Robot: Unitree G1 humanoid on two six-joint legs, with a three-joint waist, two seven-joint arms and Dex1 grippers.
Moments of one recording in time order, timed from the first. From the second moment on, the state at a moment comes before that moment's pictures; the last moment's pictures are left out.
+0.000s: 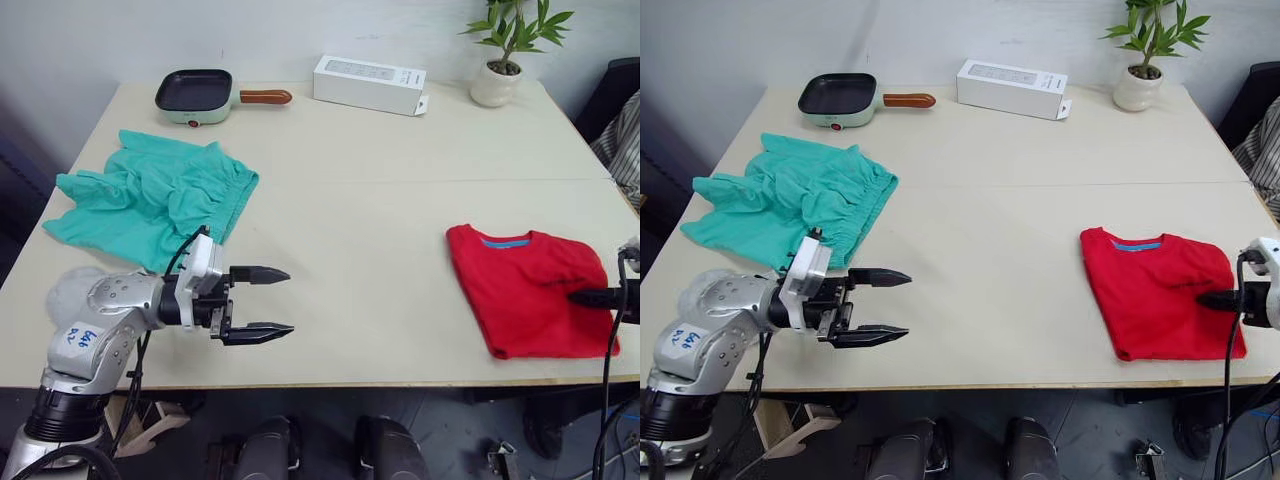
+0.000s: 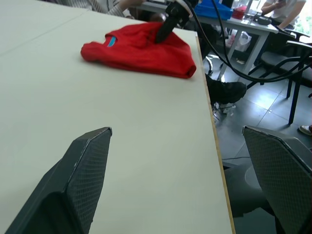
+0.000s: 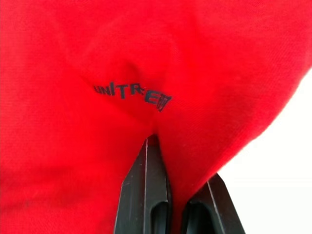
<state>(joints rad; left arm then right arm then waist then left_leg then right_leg) -0.27 0.73 0.07 -0.30 -0.64 0.52 -1.15 -0.79 -1.13 0.04 1.15 0.17 0.54 1.21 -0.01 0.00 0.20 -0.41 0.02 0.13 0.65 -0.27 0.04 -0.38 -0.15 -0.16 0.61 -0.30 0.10</state>
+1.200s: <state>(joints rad) 0.18 0.72 0.66 -0.07 -0.49 0.20 -0.85 -0.12 -0.67 -0.16 -0.06 0.37 -0.07 0.94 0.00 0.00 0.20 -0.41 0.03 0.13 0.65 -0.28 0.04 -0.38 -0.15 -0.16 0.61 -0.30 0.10</state>
